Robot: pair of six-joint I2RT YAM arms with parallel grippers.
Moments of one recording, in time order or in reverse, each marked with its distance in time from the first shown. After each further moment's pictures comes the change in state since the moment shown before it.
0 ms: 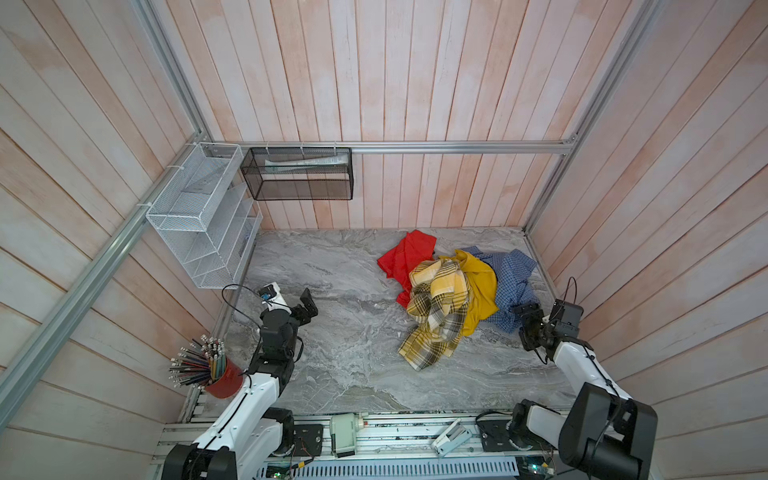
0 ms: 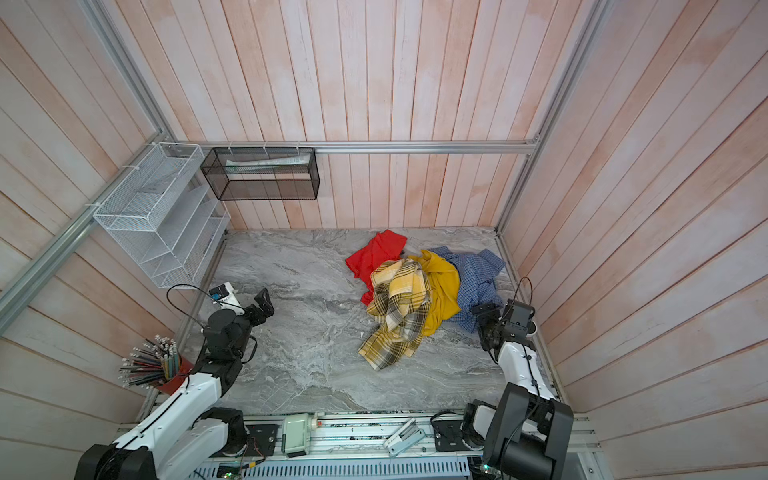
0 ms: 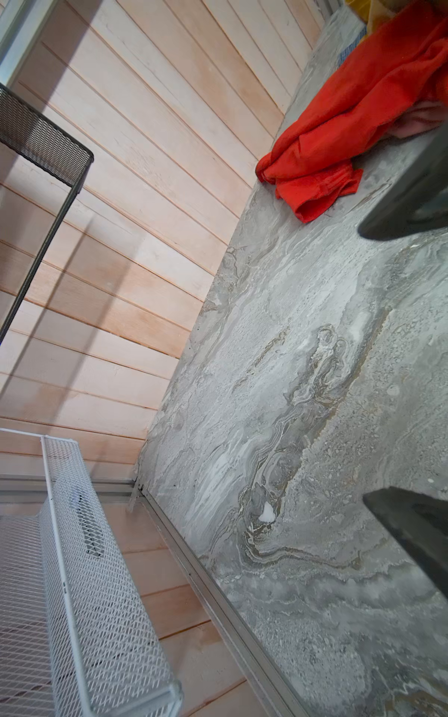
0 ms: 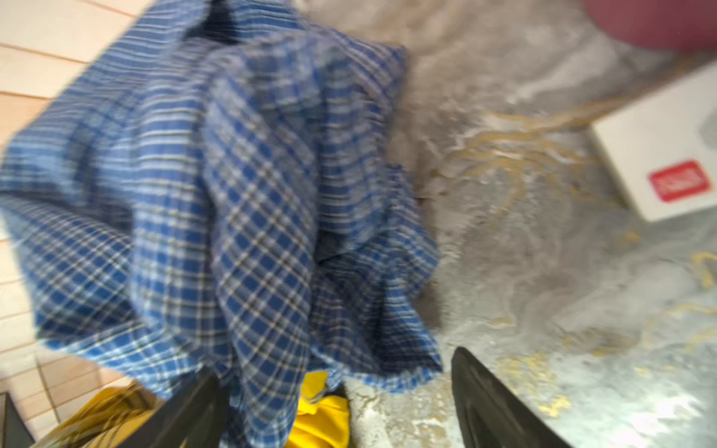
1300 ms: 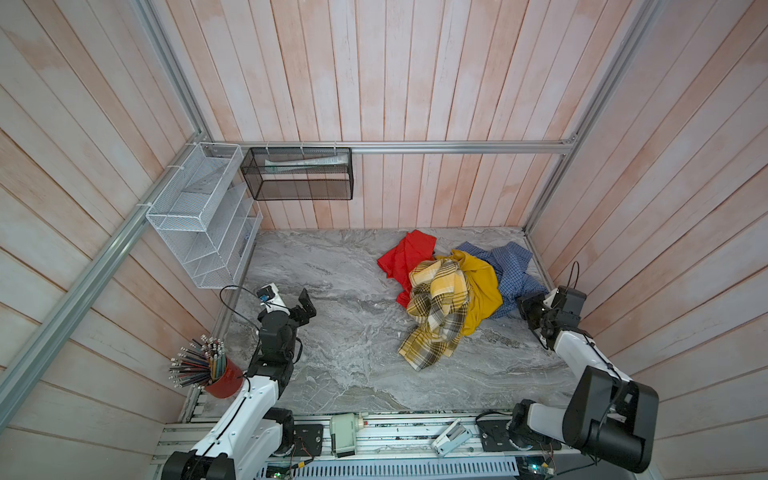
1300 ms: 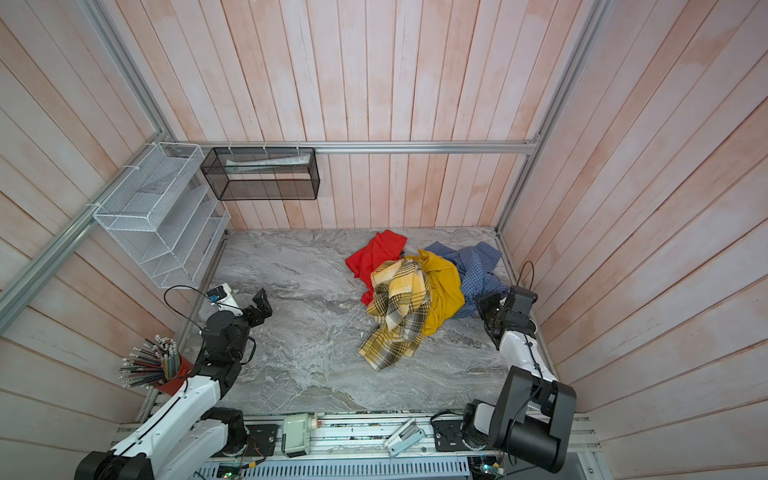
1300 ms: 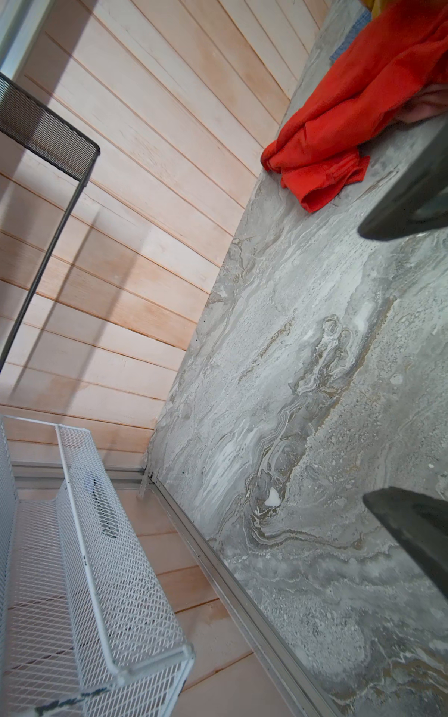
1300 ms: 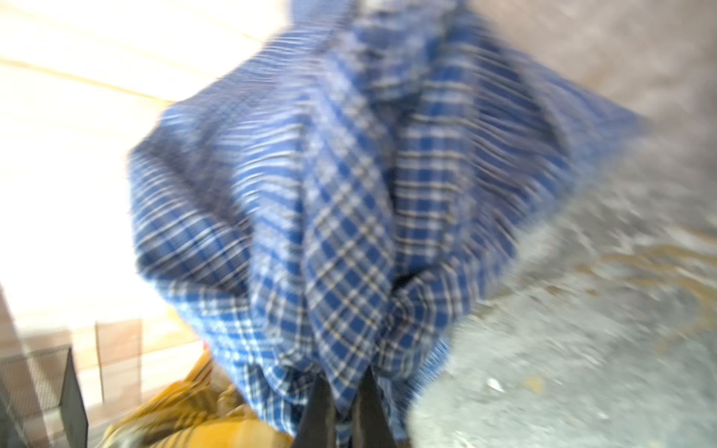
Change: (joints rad) left arm 0.000 -0.032 -0.008 -0.020 -0.039 0.023; right arm 0.042 0.043 0.110 0.181 -0.054 -0.068
